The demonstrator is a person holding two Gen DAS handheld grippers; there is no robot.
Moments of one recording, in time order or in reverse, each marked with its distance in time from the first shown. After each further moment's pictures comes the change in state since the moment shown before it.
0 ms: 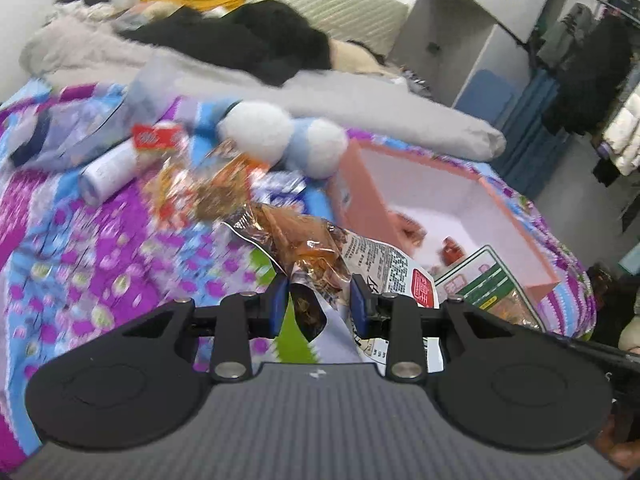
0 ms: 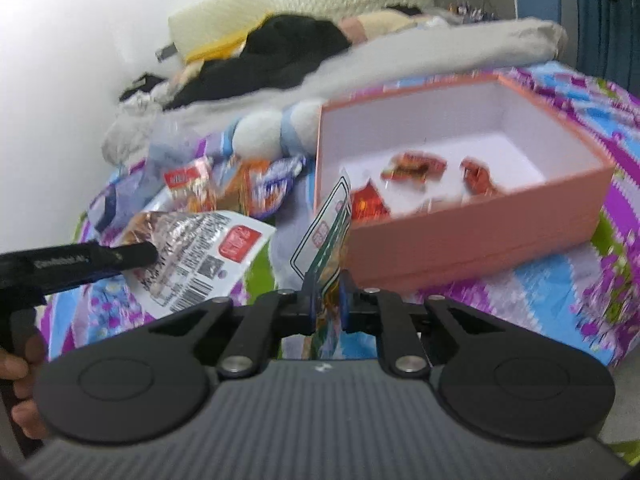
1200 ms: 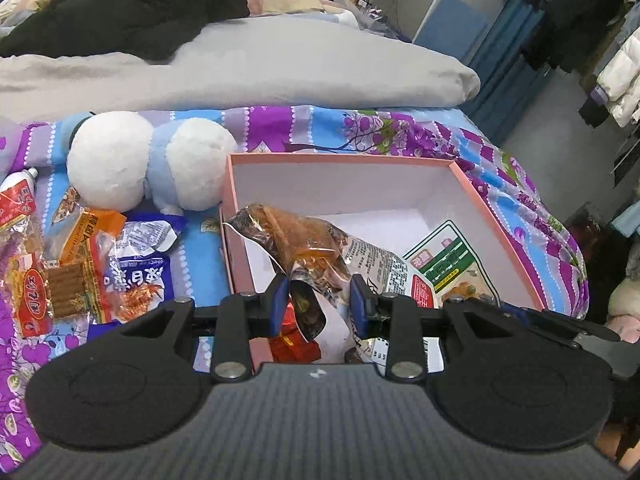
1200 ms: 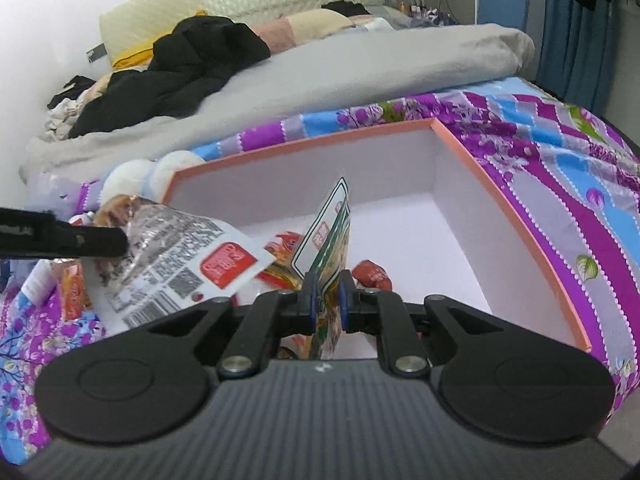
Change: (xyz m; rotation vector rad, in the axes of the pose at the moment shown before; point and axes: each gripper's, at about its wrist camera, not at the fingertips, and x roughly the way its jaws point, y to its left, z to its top) left arm 0.200 -0.112 0.123 0.103 0.235 -0.076; right arm 0.122 -0.114 0.117 0.003 0.050 -0.171
